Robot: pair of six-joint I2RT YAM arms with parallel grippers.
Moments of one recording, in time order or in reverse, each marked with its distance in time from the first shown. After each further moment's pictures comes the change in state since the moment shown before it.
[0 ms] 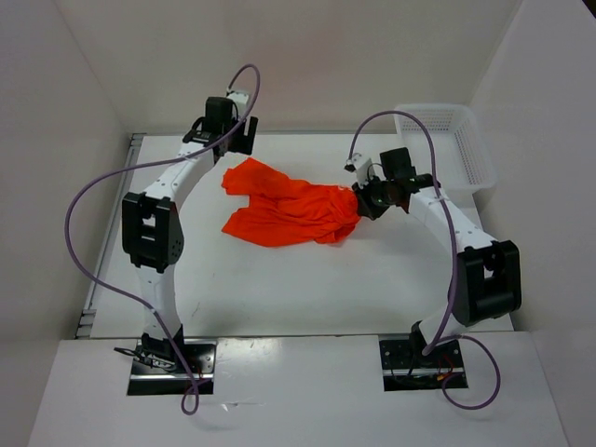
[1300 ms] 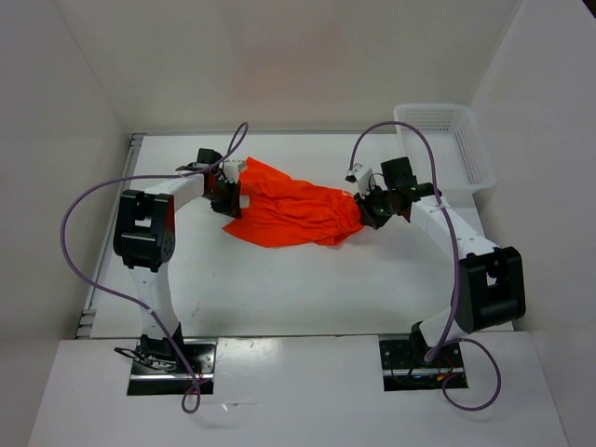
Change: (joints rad) left arm 0.098 -0.023 -0.448 -0.151 0.436 -0.005; right arm 0.000 -0.053 -0.099 0.010 0.014 -0.032
